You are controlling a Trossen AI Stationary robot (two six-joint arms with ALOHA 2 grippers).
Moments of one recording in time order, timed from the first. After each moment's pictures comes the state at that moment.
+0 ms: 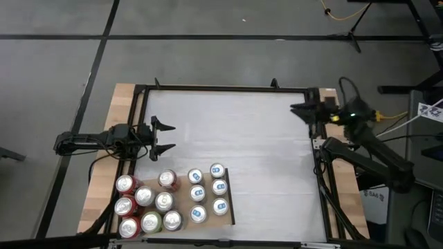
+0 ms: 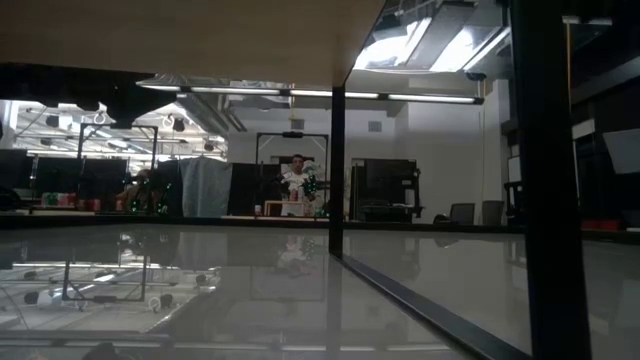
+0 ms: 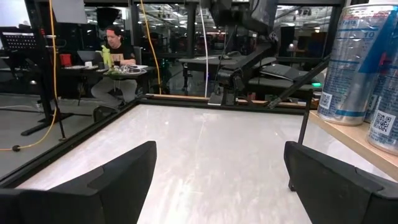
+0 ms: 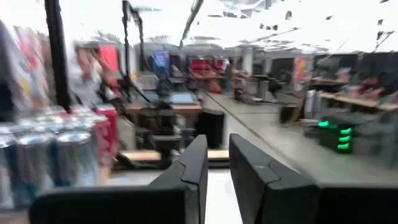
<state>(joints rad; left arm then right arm) 0.03 0.01 0.01 0.03 -0.12 -0.04 -0.71 0.43 0.58 0.04 -0.65 0.07</state>
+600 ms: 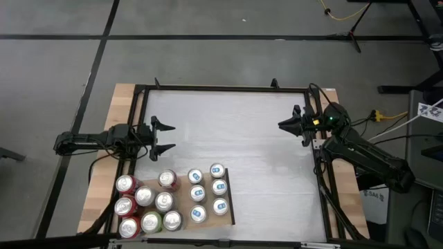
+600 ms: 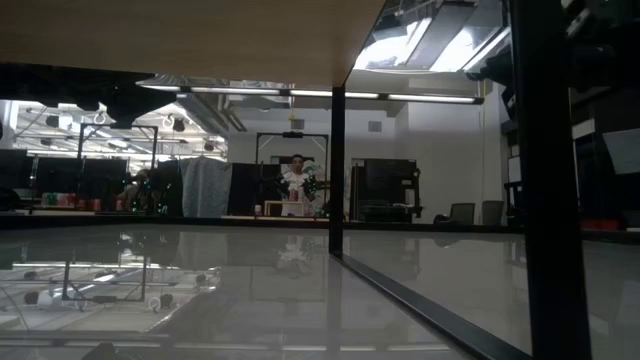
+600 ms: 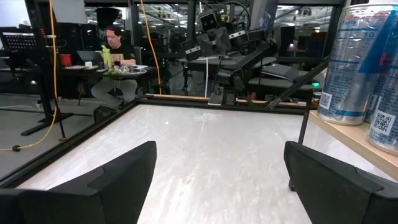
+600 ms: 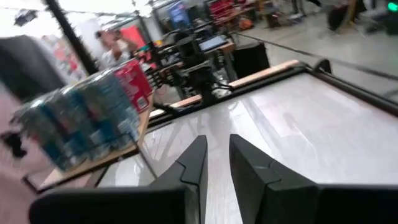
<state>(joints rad) 0.03 0.01 0.01 0.03 -0.12 -0.04 -0.71 0.43 0.27 0.12 -0.78 0.34</state>
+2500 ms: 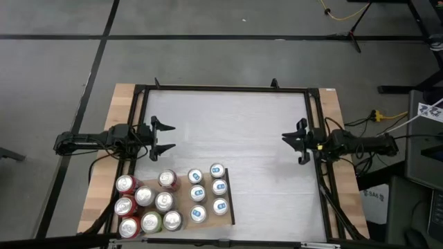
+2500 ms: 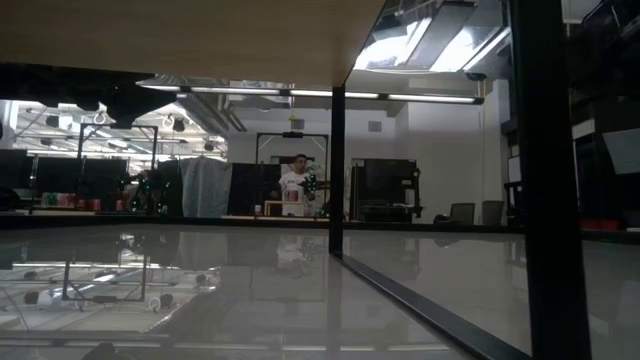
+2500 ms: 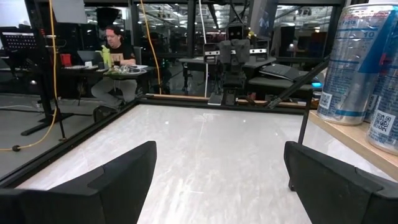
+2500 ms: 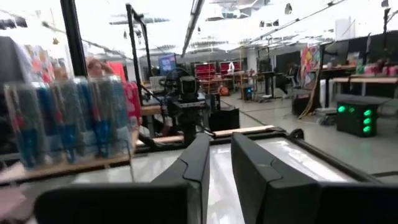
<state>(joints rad) 0.03 0.01 0.01 0.03 -0.12 -0.04 0.13 0.00 0.01 0.22 0.20 0.06</state>
